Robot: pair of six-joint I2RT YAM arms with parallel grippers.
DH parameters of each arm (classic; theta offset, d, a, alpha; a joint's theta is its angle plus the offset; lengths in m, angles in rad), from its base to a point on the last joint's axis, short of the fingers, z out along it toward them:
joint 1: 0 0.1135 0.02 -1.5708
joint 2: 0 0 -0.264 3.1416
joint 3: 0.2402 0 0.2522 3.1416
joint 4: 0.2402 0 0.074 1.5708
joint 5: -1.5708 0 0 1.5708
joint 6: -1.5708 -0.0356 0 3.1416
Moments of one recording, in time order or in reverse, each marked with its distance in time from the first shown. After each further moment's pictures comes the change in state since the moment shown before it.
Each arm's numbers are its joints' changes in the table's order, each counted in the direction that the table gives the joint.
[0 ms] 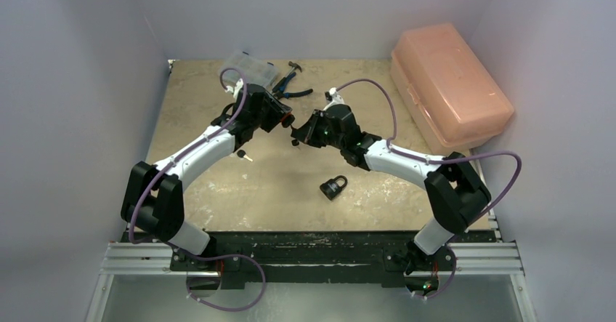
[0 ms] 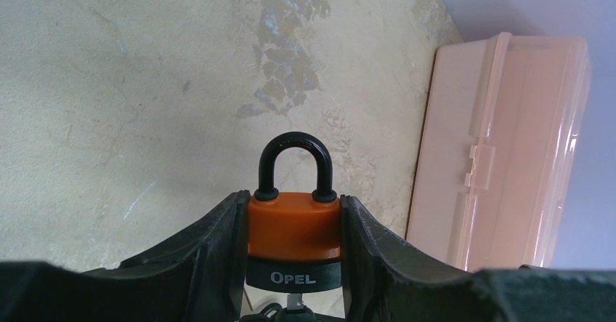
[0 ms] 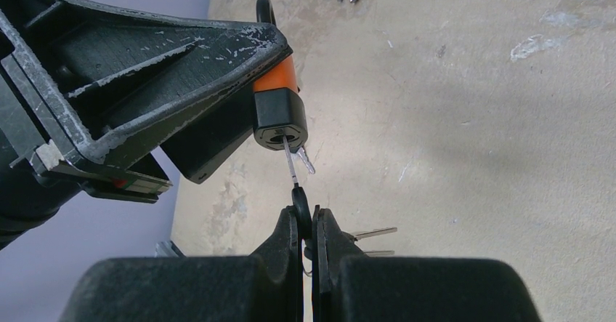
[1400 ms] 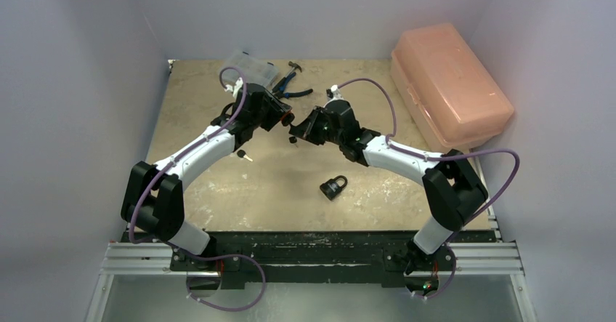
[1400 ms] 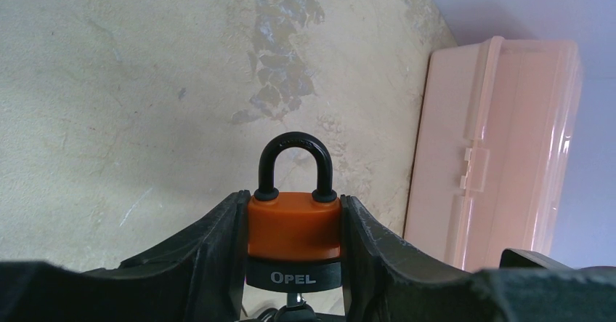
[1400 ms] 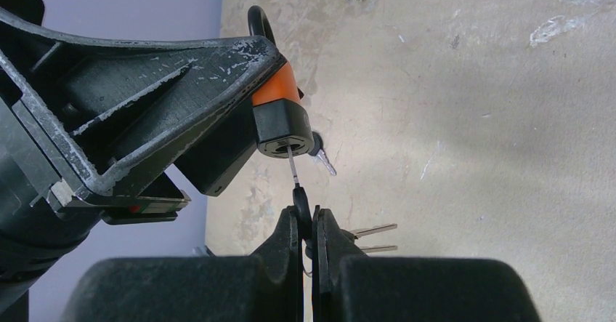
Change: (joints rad) left arm 0.002 0.001 0.000 -0.010 -0.001 0.000; right arm -0.009 0.028 0.054 0.041 0.020 -0.100
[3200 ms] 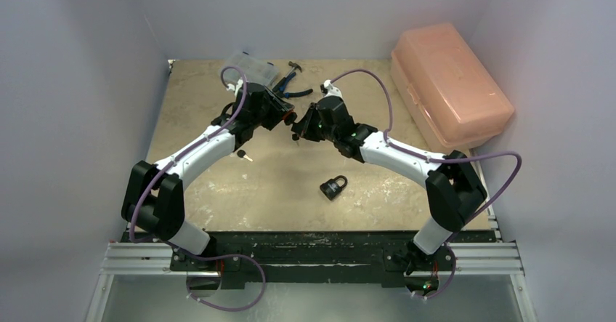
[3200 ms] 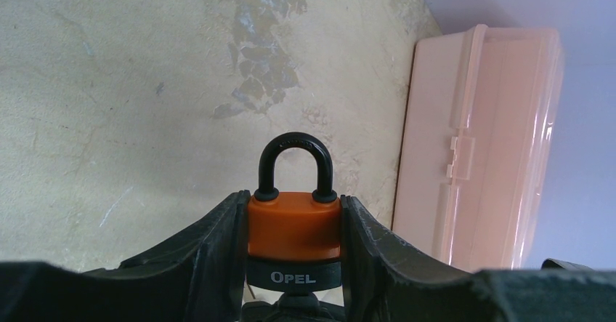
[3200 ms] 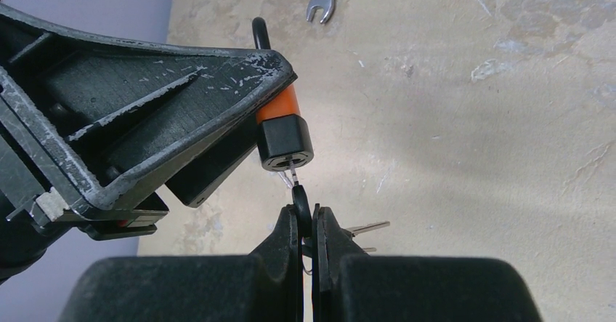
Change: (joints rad) left arm 0.002 0.004 0.000 -0.032 -0.040 0.001; right arm 0.033 0.002 0.100 0.157 -0.145 0.146
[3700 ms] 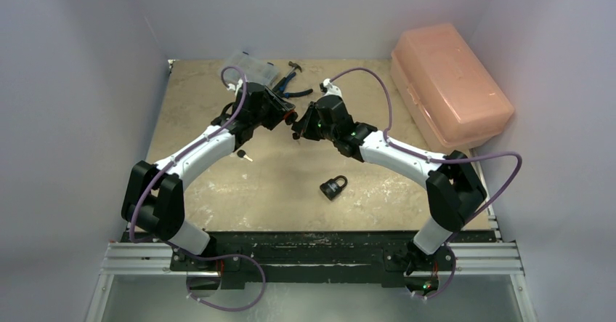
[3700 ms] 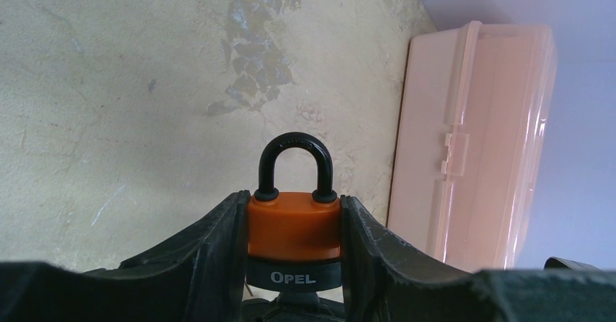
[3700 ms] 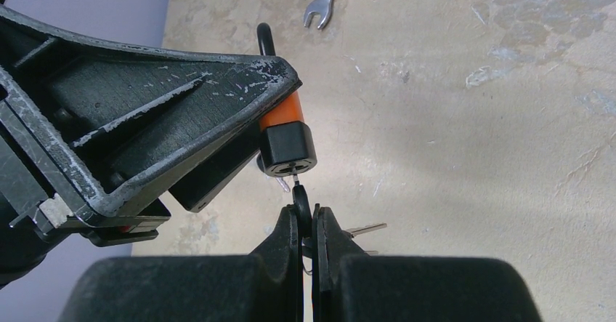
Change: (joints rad) left arm 0.000 0.000 0.000 -0.008 -0.014 0.008; right arm 0.008 0.001 0.026 0.029 -0.026 0.021
